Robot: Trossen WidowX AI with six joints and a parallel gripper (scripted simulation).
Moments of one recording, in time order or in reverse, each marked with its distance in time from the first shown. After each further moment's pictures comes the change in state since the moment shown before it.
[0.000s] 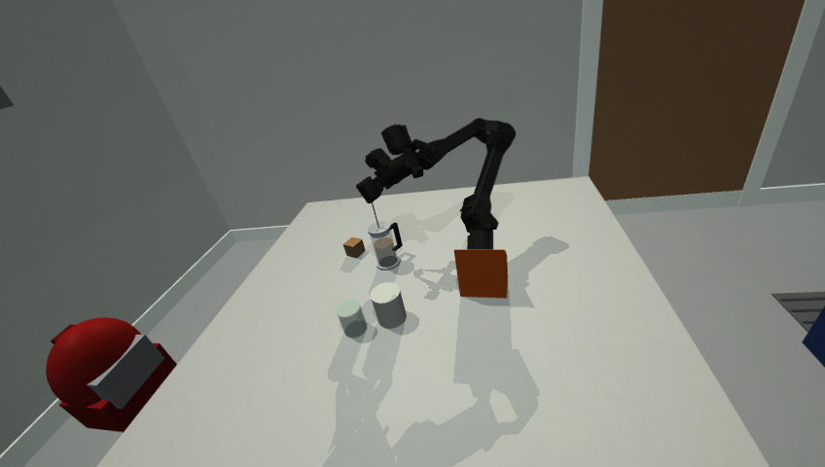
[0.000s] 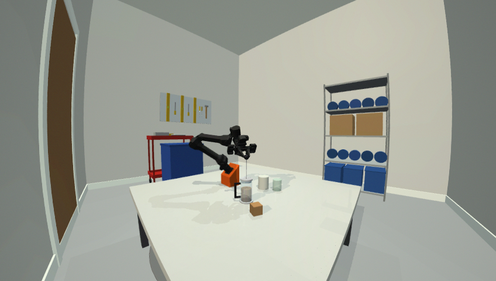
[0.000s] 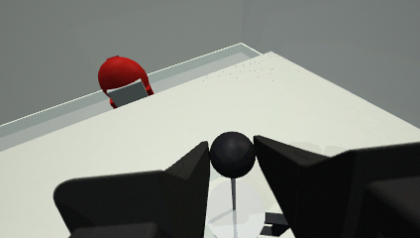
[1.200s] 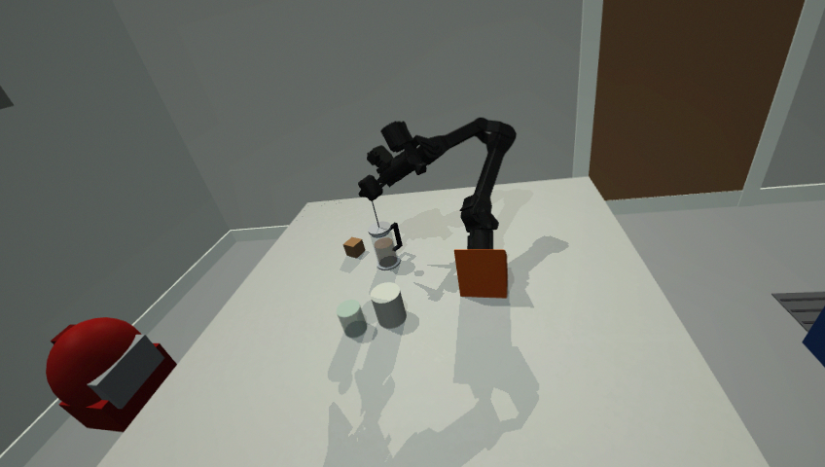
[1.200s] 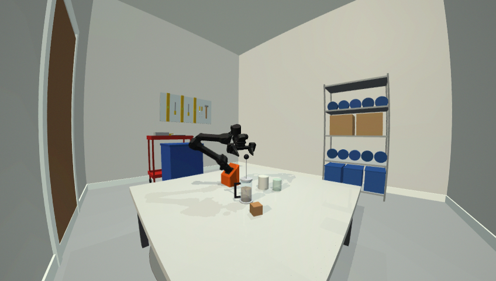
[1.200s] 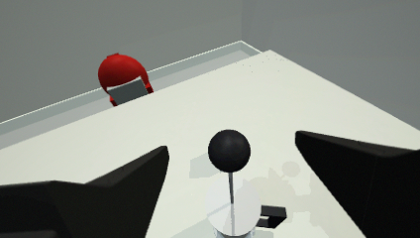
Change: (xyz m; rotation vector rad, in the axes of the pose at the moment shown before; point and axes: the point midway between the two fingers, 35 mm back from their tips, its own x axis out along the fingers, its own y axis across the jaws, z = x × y) arm -0.012 -0.001 0.003 0.000 0.013 -0.001
